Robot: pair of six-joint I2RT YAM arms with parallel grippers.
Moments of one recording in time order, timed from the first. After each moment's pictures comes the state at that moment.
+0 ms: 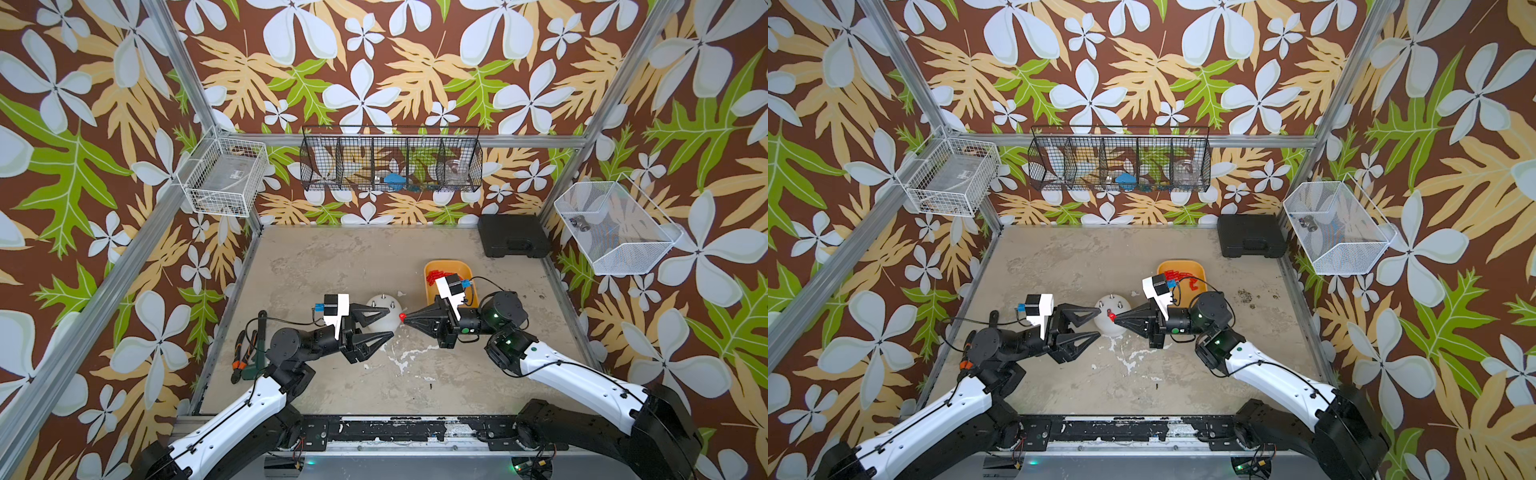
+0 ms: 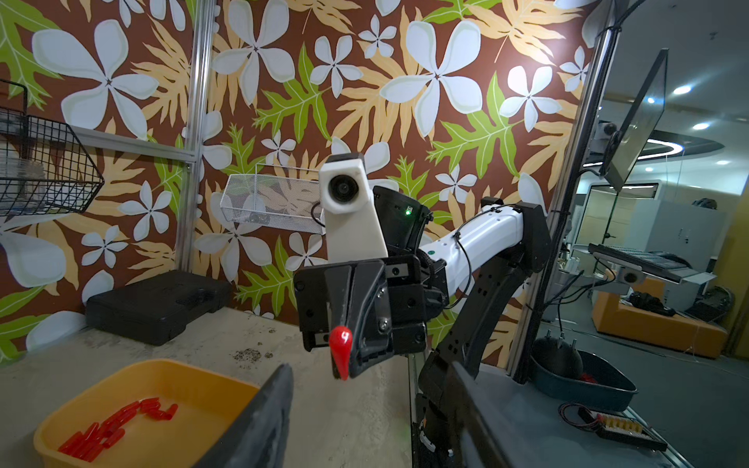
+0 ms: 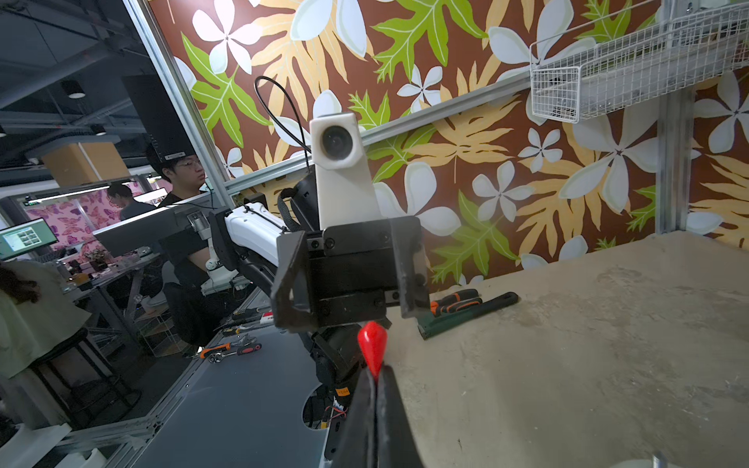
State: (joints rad) left arm -0.62 0.79 0.38 0.82 0.71 -0.48; right arm 0.70 1.13 0.65 0.69 -0.90 0.44
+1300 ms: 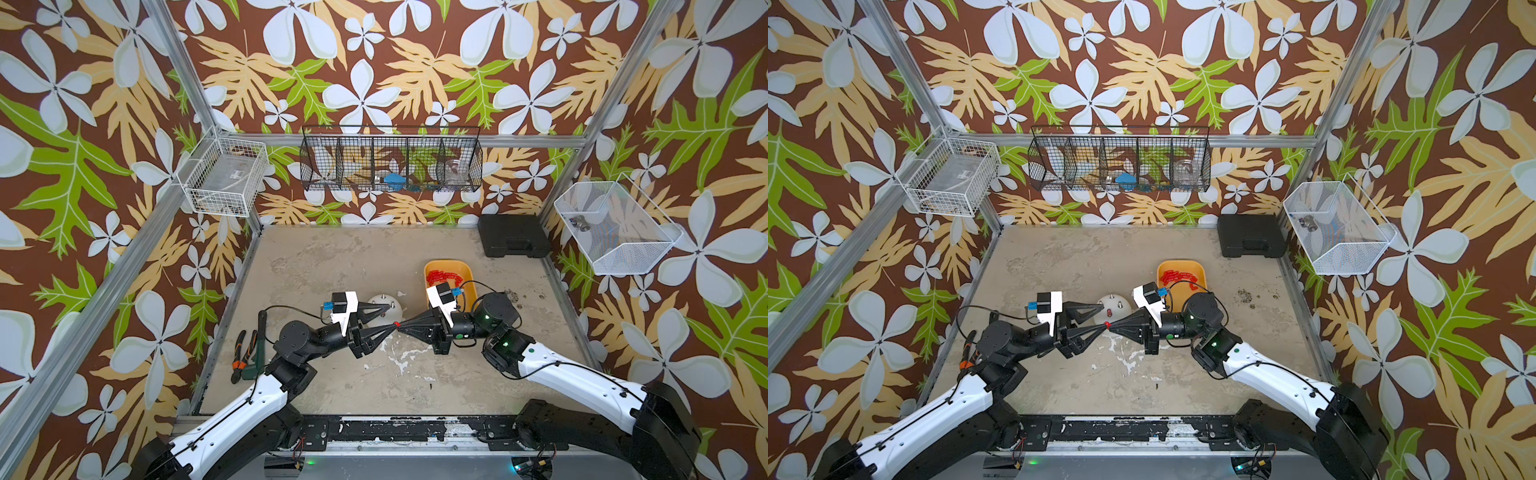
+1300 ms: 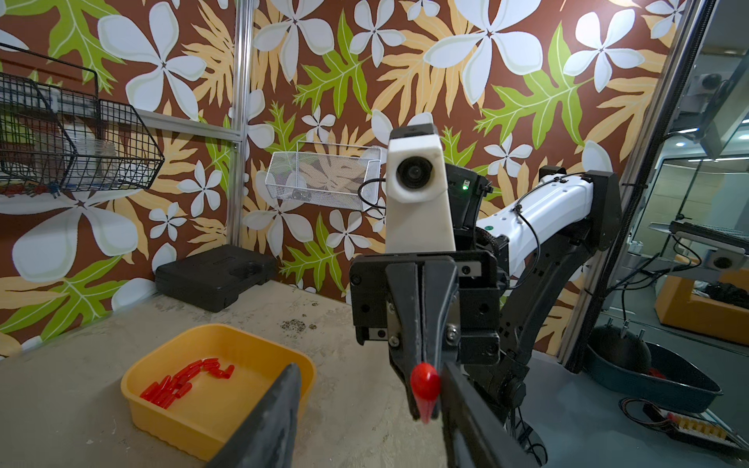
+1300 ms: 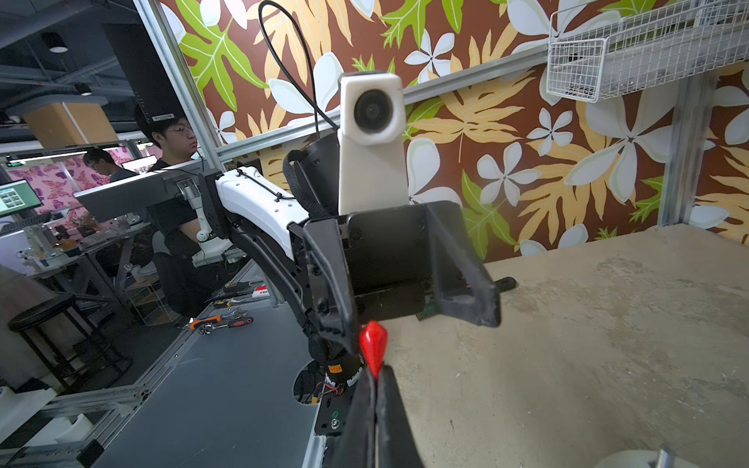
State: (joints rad) left arm -0.62 0.80 0.40 0.69 0.63 -0.35; right arm 0.74 1.14 0.65 0.61 -0.88 0.33
